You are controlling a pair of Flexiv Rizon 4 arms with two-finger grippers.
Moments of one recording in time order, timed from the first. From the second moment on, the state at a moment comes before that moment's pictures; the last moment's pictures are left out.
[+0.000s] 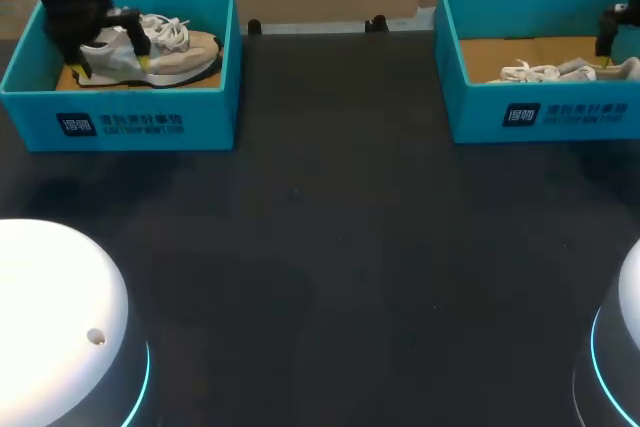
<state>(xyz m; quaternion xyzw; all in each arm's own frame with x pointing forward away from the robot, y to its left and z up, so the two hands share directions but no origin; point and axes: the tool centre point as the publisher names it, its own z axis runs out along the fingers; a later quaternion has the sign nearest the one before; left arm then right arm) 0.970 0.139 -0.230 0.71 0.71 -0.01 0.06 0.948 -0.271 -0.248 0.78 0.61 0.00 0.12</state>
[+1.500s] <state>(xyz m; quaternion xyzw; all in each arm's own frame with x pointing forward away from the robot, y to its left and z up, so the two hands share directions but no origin) 1.071 0.232 -0.224 0.71 0.70 0.02 0.07 0.948 -0.271 -0.248 0.78 0.61 0.00 0.12</state>
